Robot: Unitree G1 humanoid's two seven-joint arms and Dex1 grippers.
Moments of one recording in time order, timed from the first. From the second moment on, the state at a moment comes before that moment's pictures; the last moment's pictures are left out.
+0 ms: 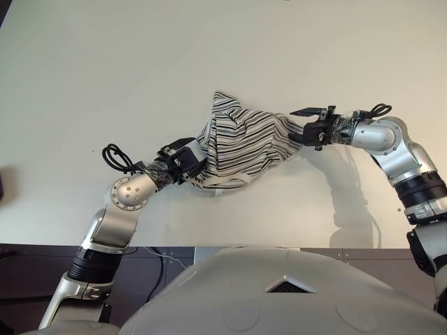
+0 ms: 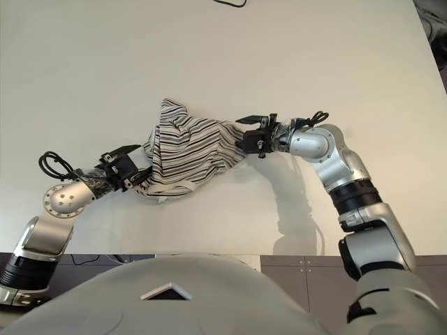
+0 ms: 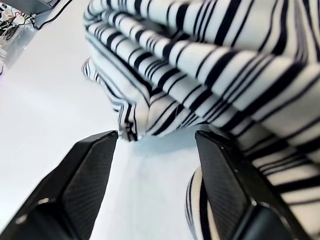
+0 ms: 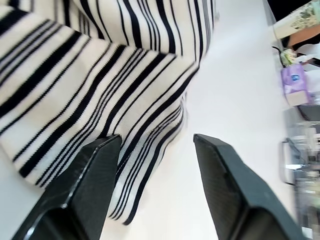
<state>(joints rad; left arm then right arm) 0.26 0.66 -0.19 -0.24 0.17 0.10 -0.56 -0.40 -0.64 0.47 0.48 -0.41 -0.53 0.62</state>
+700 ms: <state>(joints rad) 0.22 0.76 -0.10 -0.11 0.20 -0.11 -0.59 -0.39 -0.72 0.40 0.49 -0.31 -0.72 0.59</state>
